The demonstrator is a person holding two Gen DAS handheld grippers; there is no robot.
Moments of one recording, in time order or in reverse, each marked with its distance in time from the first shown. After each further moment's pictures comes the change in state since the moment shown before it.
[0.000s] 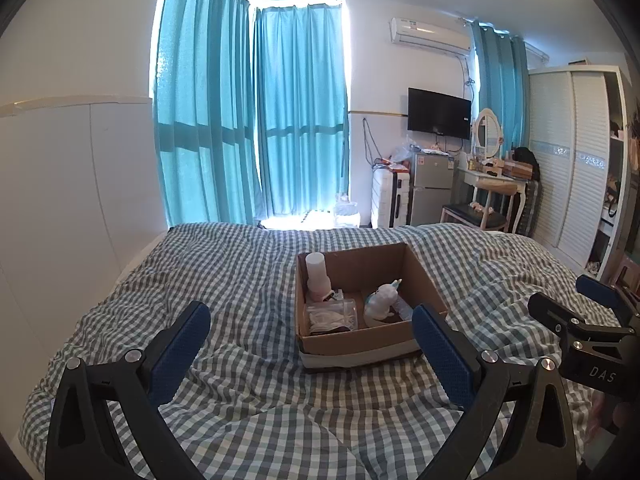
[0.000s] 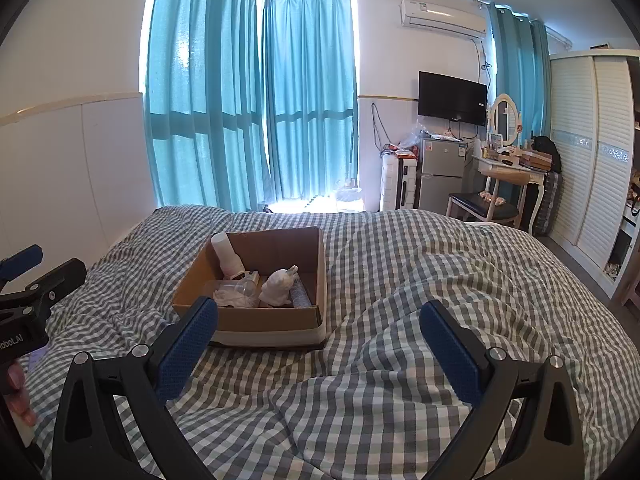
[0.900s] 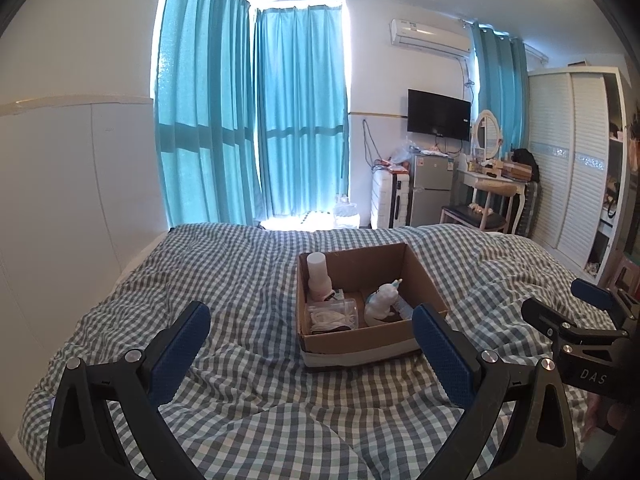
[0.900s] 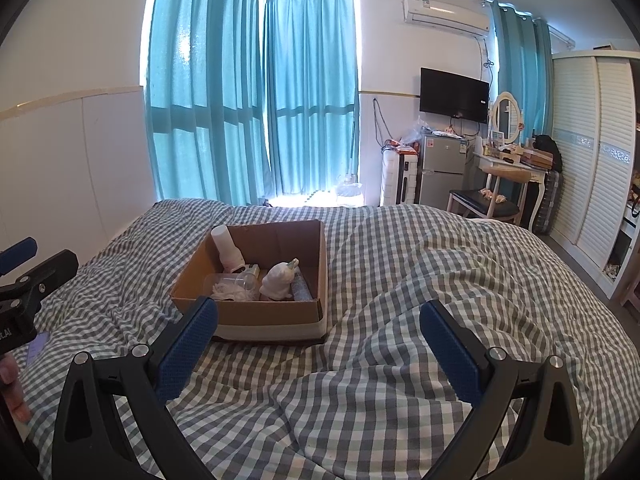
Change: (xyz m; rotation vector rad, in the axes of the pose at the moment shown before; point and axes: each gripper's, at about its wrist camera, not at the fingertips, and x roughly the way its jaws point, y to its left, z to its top) left arm 0.000 0.004 -0.003 0.000 -0.004 0.000; right arm 0.004 0.007 -0.005 -0.006 0.016 -0.006
